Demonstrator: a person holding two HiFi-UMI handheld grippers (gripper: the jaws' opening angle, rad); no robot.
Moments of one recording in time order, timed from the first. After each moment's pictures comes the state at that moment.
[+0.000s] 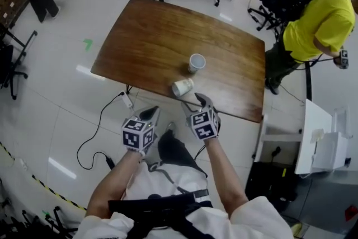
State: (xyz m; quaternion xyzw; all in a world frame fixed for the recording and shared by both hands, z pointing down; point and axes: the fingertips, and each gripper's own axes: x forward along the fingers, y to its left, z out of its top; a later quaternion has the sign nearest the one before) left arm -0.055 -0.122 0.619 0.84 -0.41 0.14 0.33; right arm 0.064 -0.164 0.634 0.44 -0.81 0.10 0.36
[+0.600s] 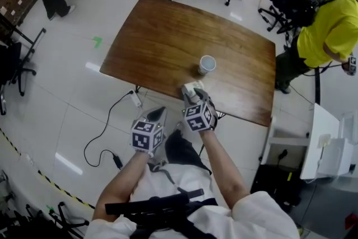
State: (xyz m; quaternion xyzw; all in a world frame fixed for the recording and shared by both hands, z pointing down) left arm -0.061 -0.130 0.621 0.82 -0.44 0.16 0.33; right arm 0.038 -0.208 0.677 0.46 -0.79 0.08 0.40
